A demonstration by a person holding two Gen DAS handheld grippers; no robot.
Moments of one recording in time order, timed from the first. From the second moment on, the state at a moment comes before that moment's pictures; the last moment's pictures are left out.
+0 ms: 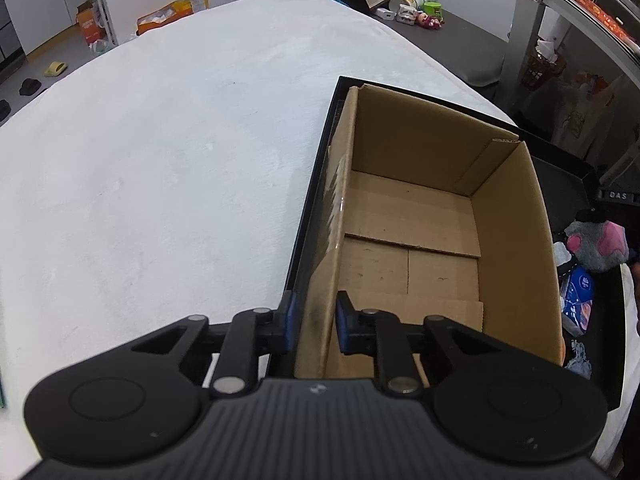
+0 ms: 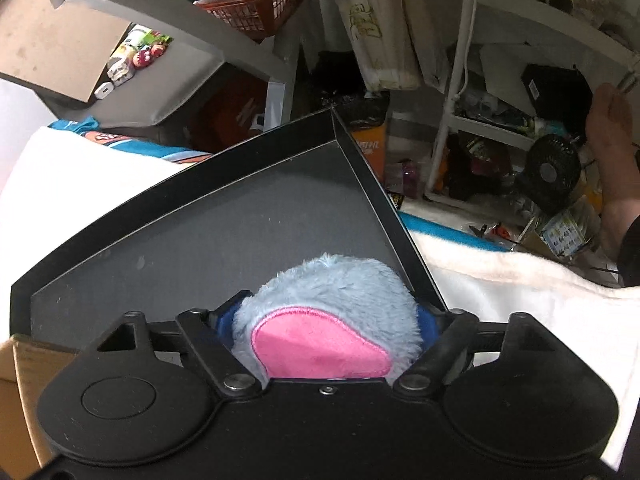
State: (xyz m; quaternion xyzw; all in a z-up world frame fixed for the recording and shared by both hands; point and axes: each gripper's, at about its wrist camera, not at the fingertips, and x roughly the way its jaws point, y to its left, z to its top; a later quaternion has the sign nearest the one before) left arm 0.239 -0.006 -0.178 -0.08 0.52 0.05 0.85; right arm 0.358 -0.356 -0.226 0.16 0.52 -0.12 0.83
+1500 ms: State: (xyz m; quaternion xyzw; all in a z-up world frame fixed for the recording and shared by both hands) left arm 0.225 0.002 -0.180 -0.10 0.50 0.03 0.86; right arm 0.281 -0.233 -0.083 0.11 0.44 0.11 0.89
